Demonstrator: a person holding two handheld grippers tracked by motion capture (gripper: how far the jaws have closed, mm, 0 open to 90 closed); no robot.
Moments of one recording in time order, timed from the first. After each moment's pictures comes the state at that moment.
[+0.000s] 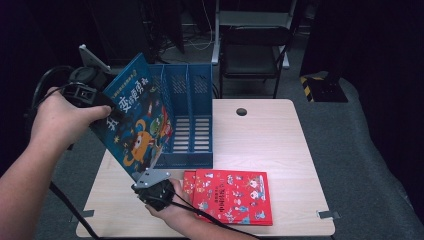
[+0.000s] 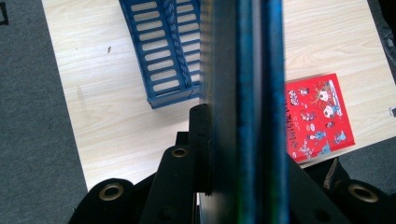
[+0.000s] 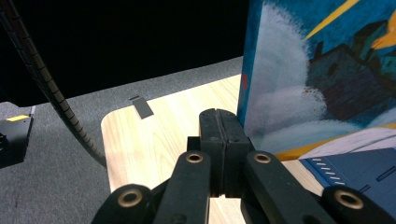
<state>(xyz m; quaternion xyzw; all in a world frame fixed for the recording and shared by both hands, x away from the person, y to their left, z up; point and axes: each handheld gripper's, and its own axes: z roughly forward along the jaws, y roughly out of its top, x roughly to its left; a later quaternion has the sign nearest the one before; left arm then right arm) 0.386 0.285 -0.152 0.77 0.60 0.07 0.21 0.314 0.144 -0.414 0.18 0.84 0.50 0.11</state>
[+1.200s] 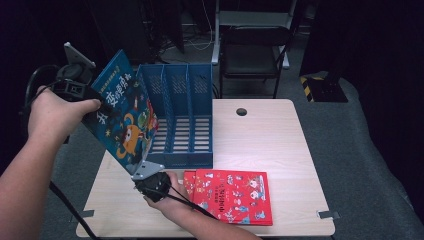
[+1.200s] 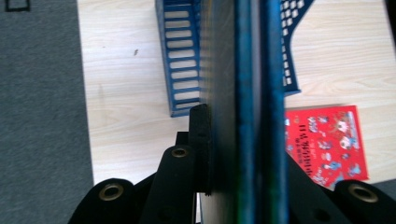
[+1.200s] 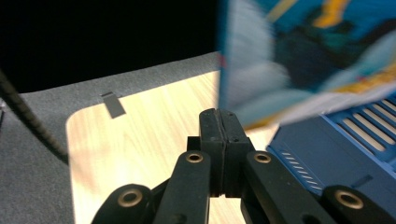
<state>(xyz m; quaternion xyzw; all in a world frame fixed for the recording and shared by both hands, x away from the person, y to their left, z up) 0.410 0.316 -0.164 0.73 0.65 0.08 0.21 0.337 0.155 -0.417 0.18 0.85 0.48 0.14</state>
